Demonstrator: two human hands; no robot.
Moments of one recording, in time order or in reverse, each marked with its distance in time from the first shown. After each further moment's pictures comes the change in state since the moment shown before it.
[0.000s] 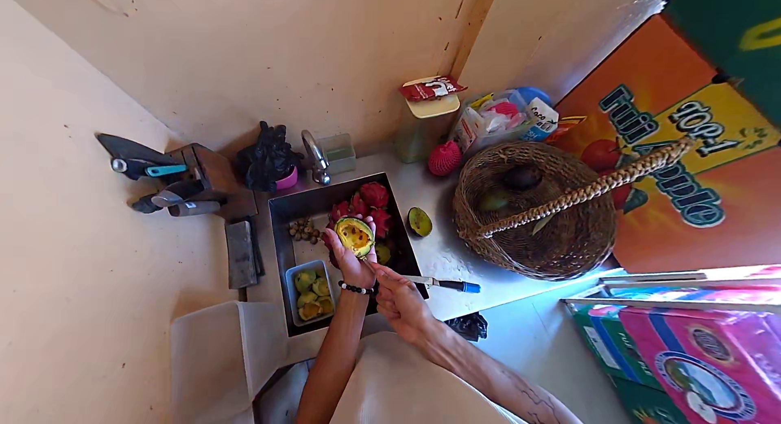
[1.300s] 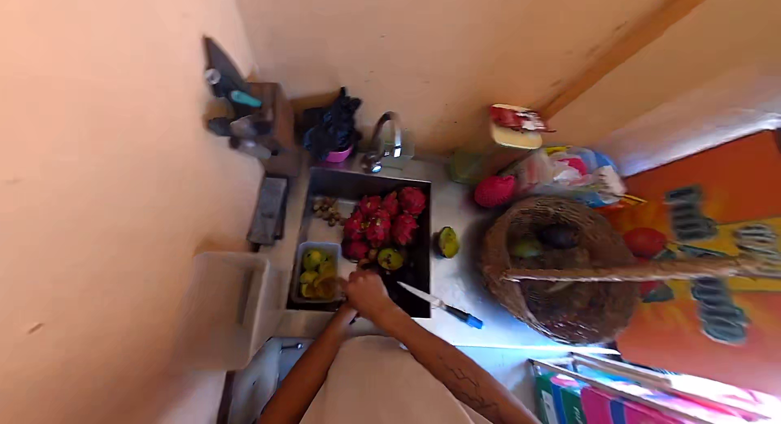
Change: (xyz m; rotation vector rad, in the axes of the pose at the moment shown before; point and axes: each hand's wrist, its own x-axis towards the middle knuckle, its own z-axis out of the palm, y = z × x) left_hand -0.105 0.081 -0.028 1.485 0.319 -0.718; right_hand 0.089 0.070 0.010 -2.306 -0.535 -0.436
